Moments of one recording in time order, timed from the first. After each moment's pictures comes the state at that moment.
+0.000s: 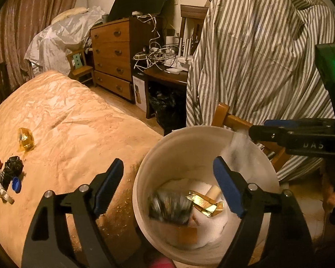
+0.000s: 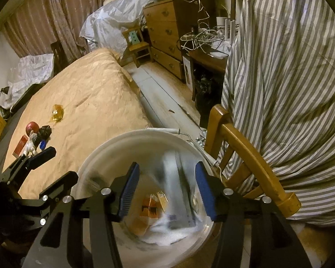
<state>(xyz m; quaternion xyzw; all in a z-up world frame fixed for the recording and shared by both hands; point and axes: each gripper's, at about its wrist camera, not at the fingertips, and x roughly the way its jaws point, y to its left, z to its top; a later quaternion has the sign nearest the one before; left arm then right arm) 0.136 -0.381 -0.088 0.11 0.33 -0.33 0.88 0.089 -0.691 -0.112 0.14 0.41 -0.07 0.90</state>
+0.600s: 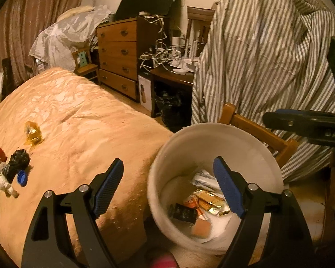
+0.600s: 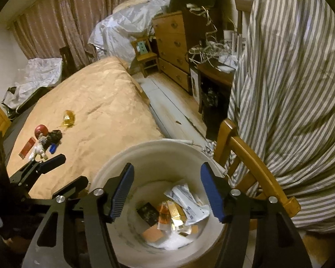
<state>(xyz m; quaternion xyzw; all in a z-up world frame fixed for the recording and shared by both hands) 0.137 -0.349 -0.084 0.10 0.33 -0.31 0.88 0.078 -0.668 -0.085 0.12 0.37 -0.06 0.92</state>
